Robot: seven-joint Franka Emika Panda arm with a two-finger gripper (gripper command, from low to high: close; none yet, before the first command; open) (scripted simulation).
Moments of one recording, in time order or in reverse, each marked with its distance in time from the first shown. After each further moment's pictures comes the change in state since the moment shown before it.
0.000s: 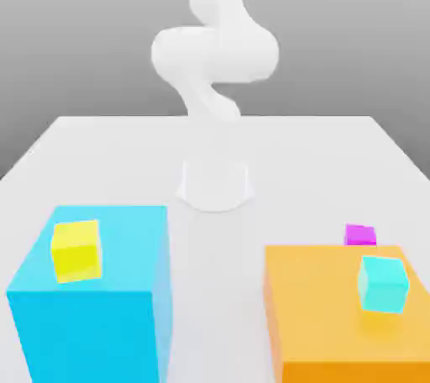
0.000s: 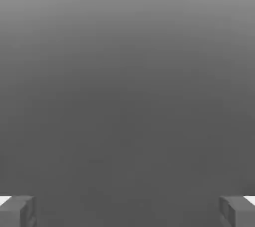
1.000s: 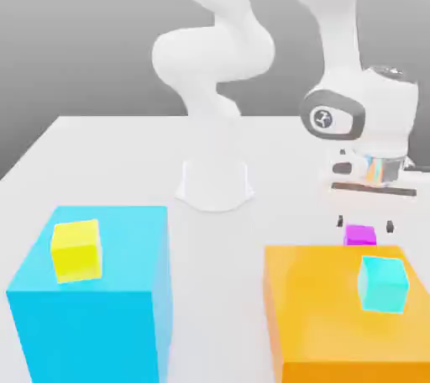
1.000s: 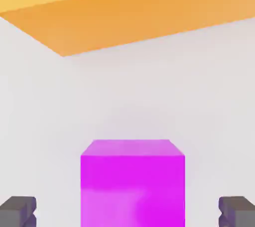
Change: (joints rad) arm 0.513 0.941 0.216 -0.468 -0.493 0.667 1.352
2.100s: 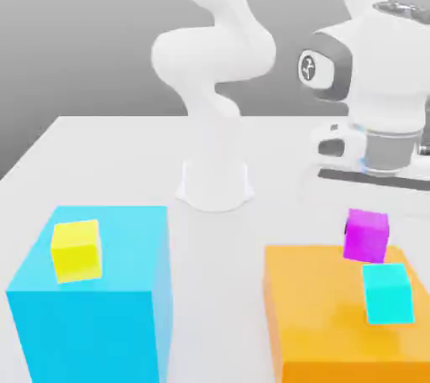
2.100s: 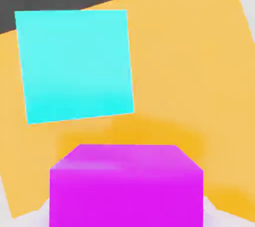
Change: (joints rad) arm -0.307 -0.290 -0.113 0.305 0.420 -0.537 -0.703
